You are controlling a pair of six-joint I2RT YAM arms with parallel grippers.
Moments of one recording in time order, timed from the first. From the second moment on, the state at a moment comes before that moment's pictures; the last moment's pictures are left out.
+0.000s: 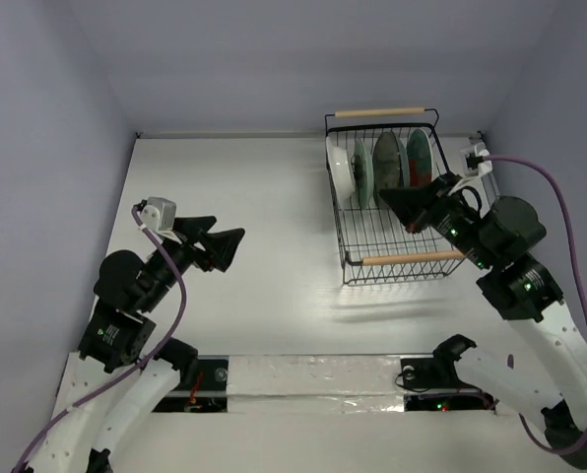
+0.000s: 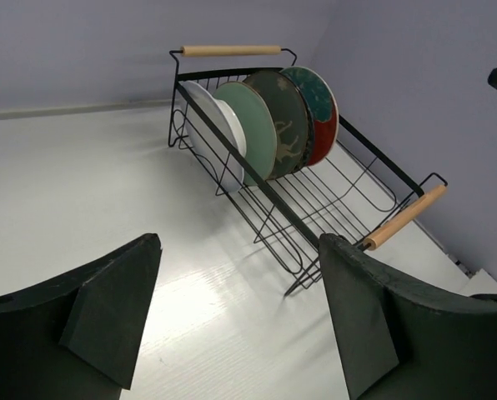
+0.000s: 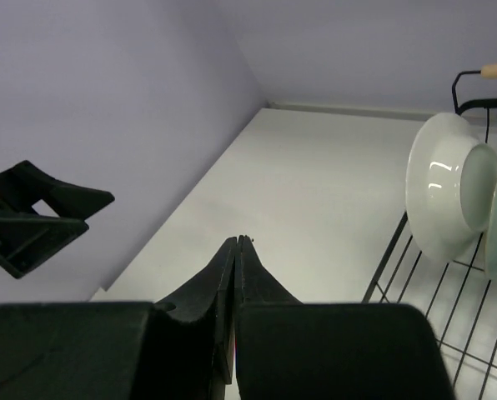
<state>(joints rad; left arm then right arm) -0.44 0.48 0.83 -0.31 0.17 -0.36 0.53 0.78 1.11 -0.25 -0.15 0.49</state>
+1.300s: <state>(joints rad) -0.44 0.41 0.74 -0.32 0.00 -0.34 0.73 1.99 2.10 -0.65 0.68 0.11</state>
